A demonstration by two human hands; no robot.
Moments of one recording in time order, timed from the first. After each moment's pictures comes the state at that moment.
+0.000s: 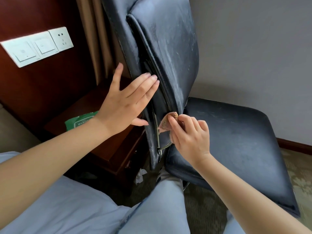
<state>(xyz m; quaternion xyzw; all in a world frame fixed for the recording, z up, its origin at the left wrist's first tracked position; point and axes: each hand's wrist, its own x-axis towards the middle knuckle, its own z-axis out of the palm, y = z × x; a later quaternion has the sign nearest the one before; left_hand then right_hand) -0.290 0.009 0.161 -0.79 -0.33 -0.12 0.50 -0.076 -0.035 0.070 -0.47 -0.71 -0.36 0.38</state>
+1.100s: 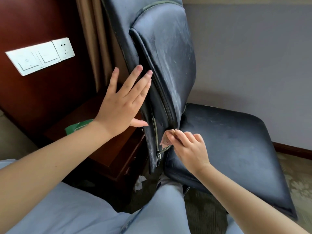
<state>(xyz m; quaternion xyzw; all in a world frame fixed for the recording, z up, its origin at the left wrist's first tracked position) -0.292 0.002 0.172 -0.76 -0.39 -0.11 0.51 -0.060 -0.038 0.030 -0.46 -0.77 -0.36 0.27</state>
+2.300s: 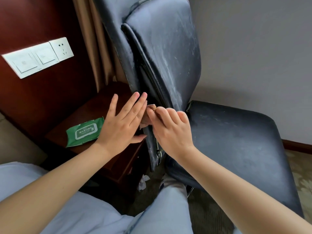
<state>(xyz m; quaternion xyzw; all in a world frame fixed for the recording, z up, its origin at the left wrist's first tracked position) -0.299 0.002 0.116 -0.78 -0.41 -0.12 0.46 -0.119 -0.013 0.099 -0.43 -0.73 -0.37 0.37</state>
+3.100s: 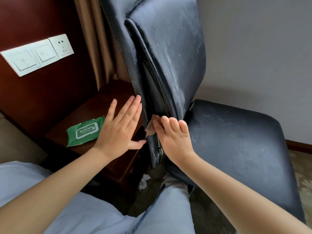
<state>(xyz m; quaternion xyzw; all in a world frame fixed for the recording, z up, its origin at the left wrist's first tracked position) -0.313 0.006 0.105 -0.83 -0.40 -0.17 0.35 -0.122 -0.003 0.059 -0.50 -0.72 -0.41 0.25</state>
